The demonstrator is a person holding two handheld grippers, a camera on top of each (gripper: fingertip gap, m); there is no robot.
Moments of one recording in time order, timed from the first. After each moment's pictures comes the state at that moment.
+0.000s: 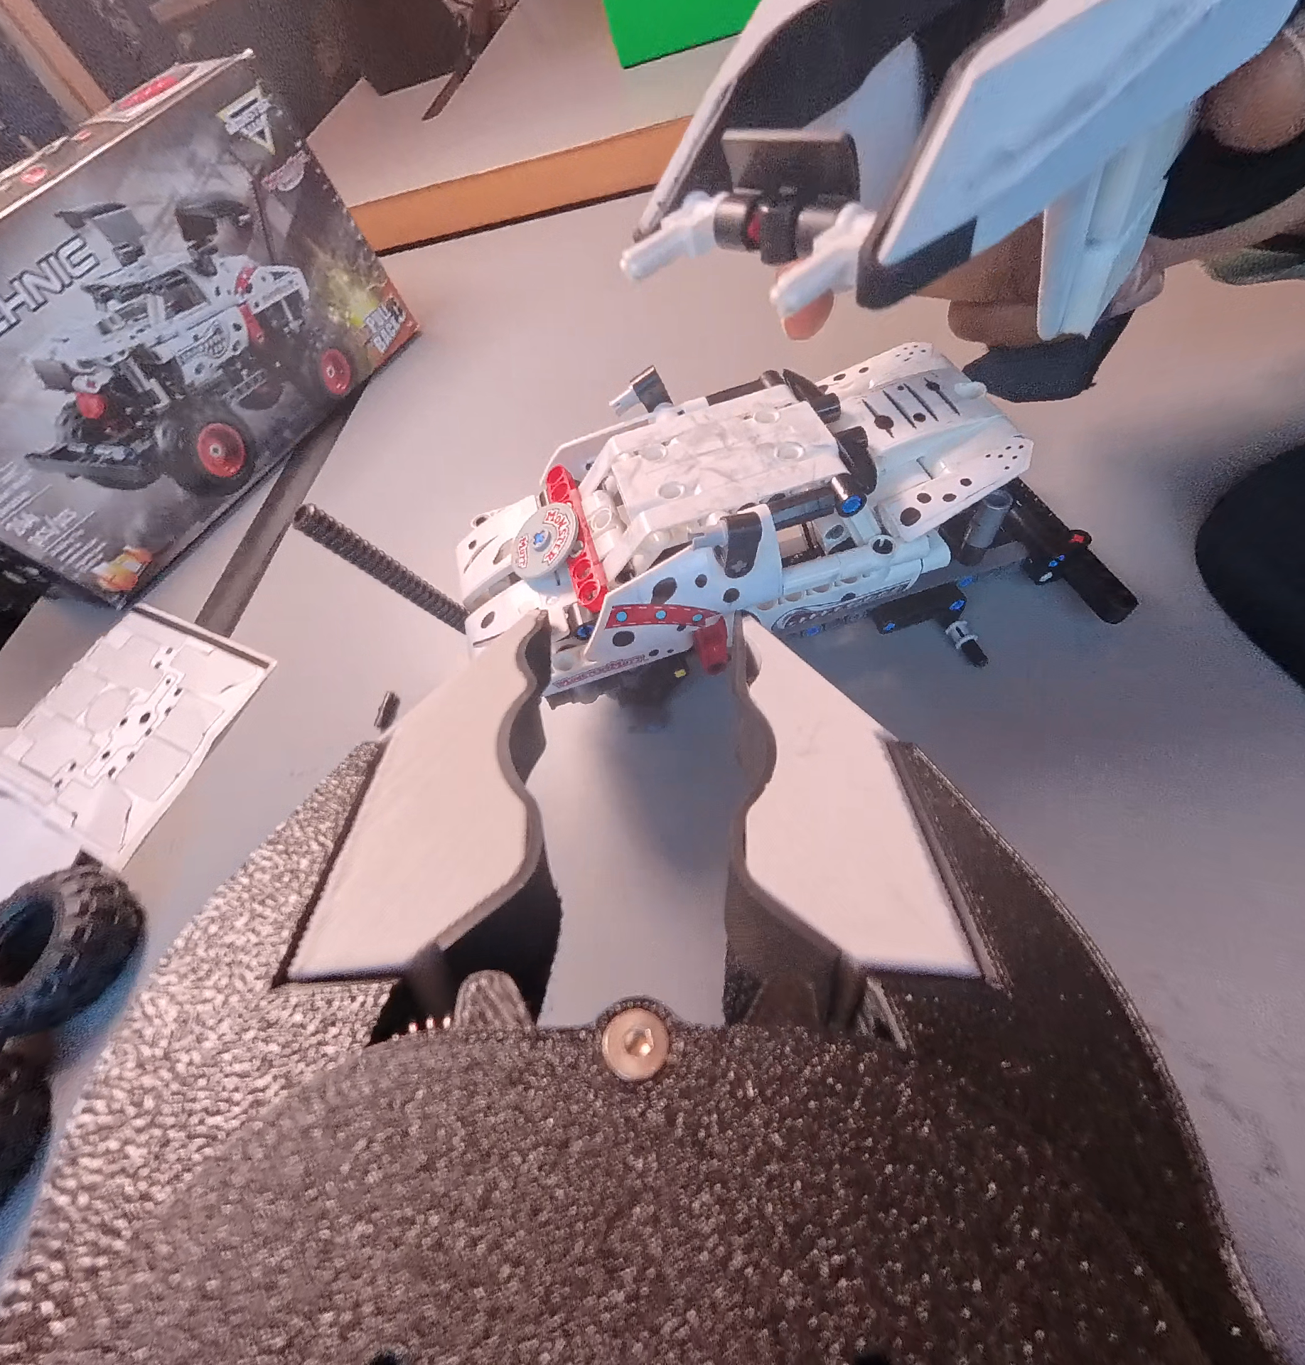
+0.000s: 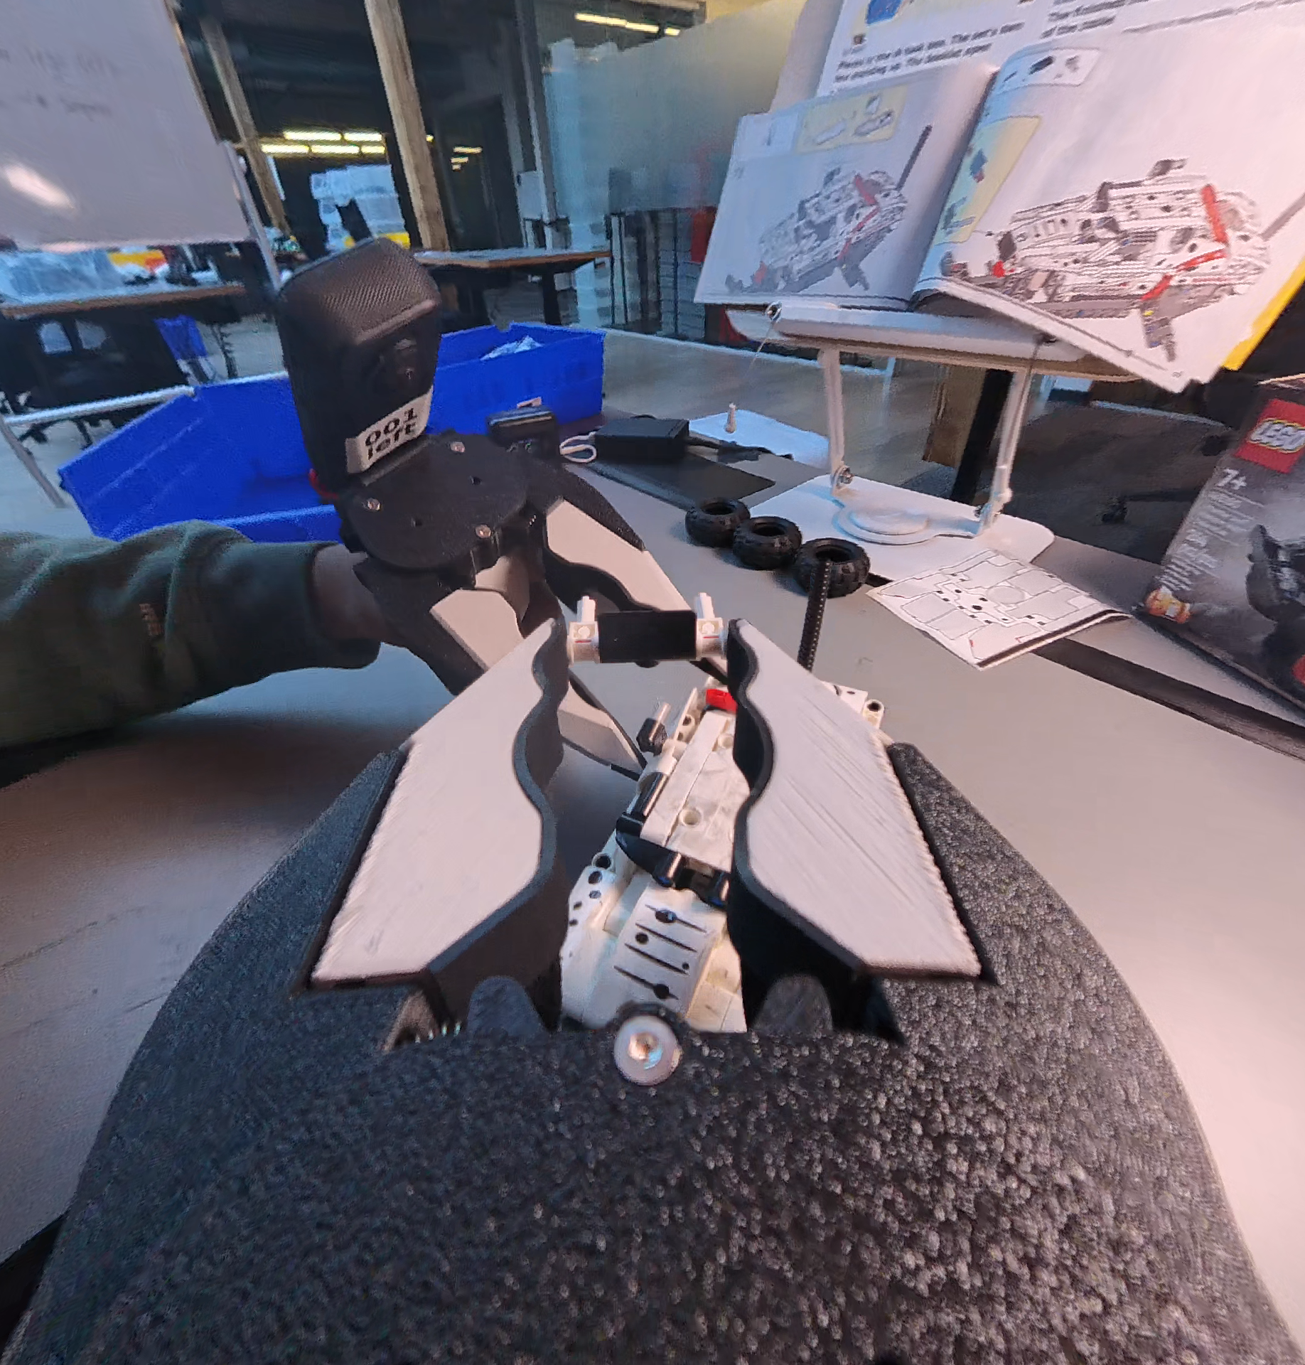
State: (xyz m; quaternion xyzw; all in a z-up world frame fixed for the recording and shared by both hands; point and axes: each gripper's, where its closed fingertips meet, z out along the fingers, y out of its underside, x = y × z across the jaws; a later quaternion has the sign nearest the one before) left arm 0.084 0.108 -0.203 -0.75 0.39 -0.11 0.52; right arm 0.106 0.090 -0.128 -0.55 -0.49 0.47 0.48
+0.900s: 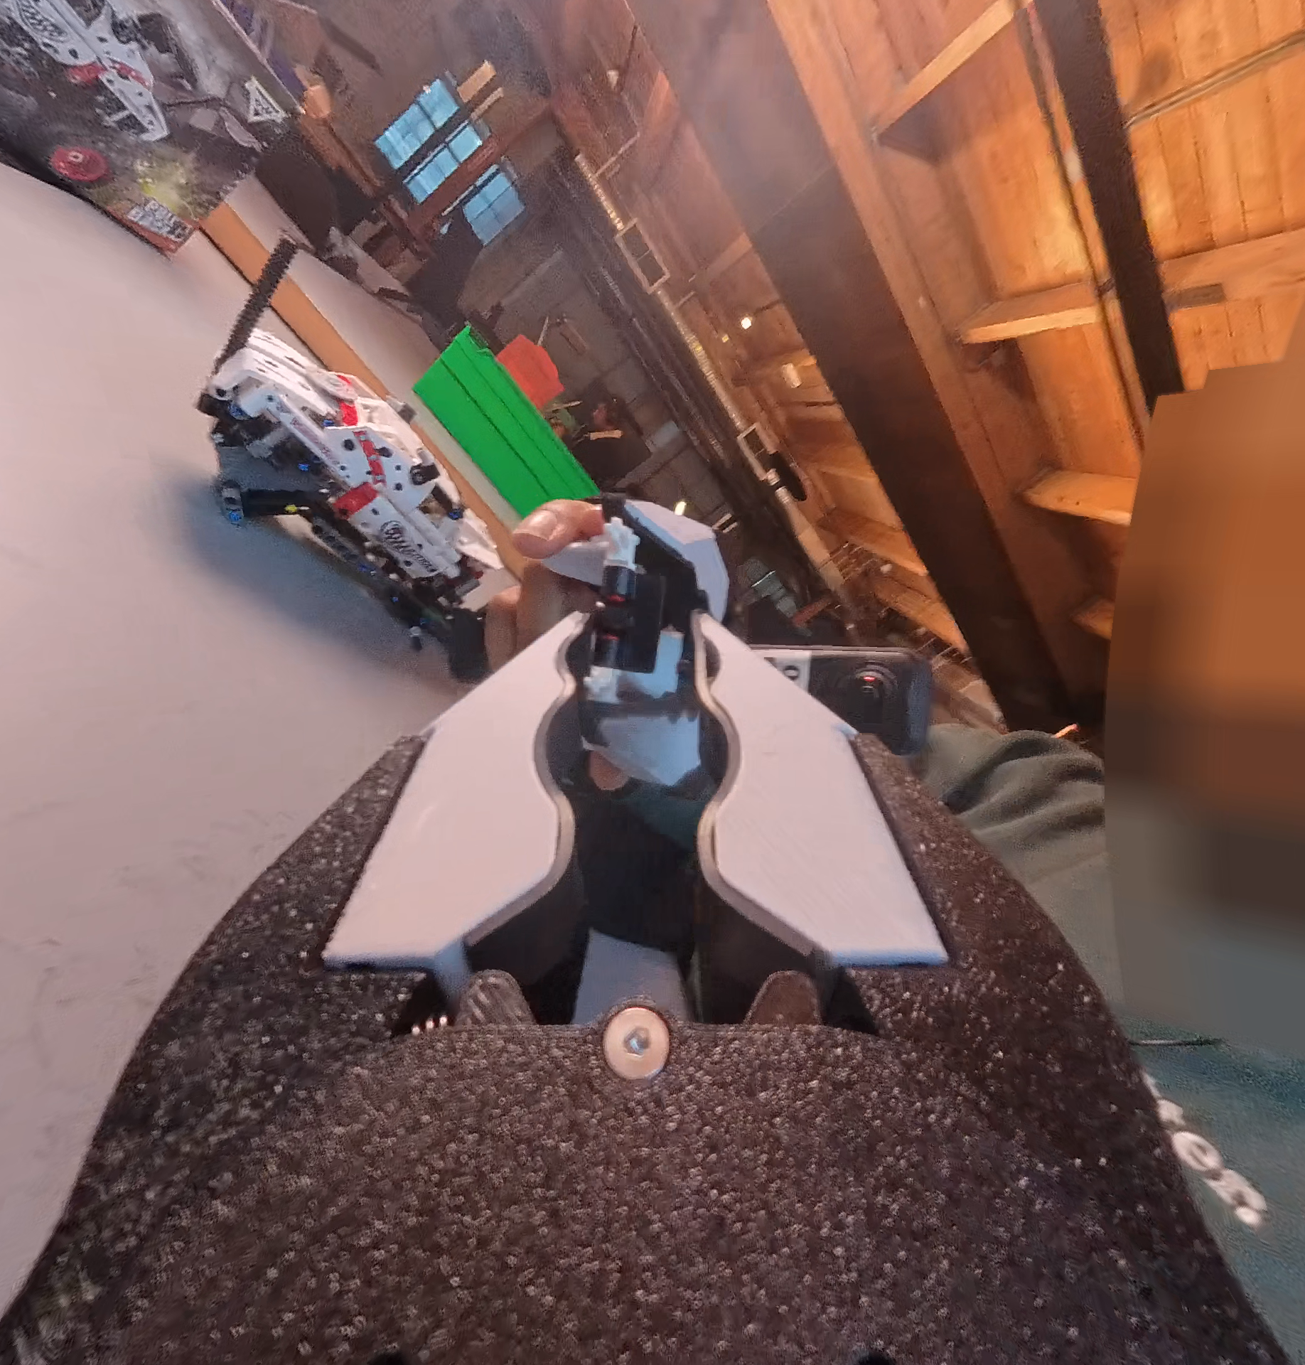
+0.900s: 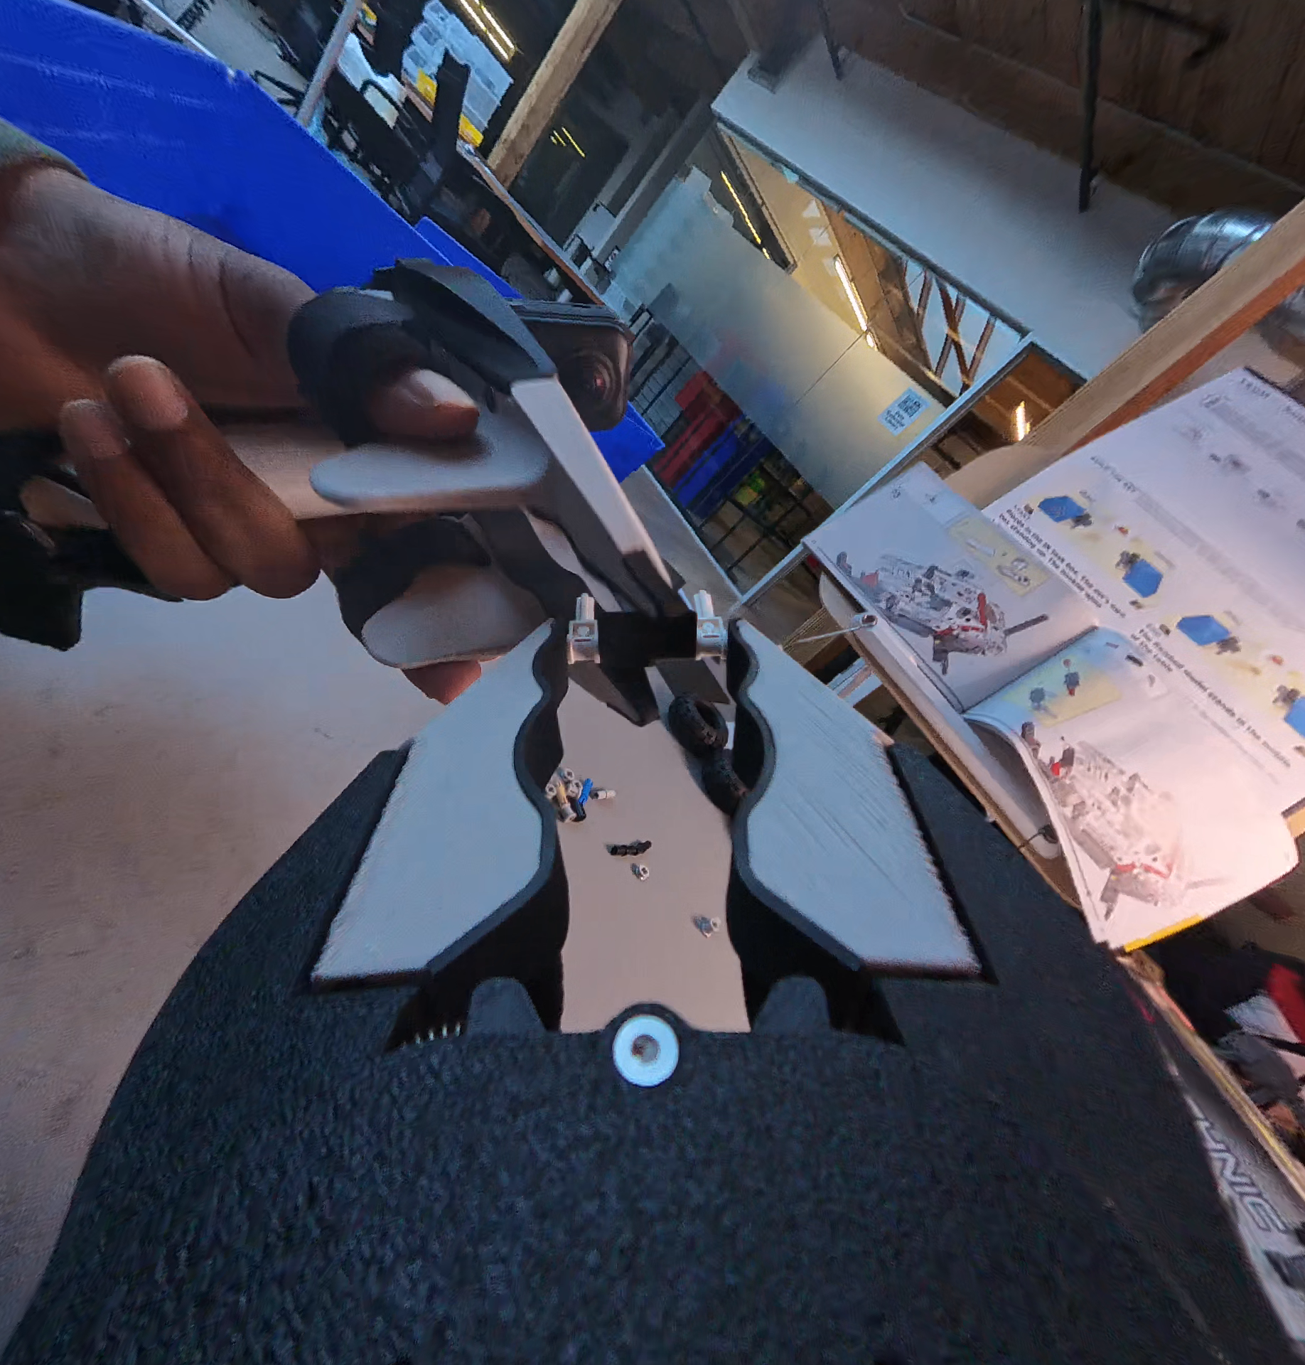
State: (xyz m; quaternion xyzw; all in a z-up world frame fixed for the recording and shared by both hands) left arm 0.032 -0.022 -0.121 -0.63 -0.01 -0.61 0.47; right arm -0.004 -0.021 -0.124 -0.29 -0.64 0.27 0.66
